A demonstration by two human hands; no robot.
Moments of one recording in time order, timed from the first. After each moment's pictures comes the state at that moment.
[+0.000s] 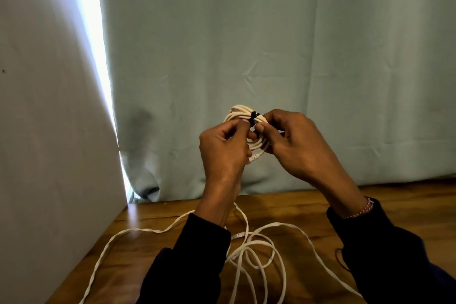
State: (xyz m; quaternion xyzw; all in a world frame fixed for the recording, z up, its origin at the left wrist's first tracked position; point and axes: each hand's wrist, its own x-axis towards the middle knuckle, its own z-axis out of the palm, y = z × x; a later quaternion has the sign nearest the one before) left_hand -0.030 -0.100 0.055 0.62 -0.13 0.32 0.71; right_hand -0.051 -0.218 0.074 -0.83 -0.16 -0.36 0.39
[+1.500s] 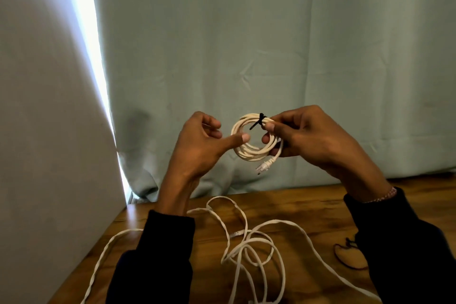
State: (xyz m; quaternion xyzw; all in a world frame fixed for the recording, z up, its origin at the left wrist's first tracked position) left_hand -0.026 -0.048 0.073 0.78 -0.14 0.24 0.56; right_hand -0.064 -0.244 0.085 -0.82 -0.16 -0.22 0.51
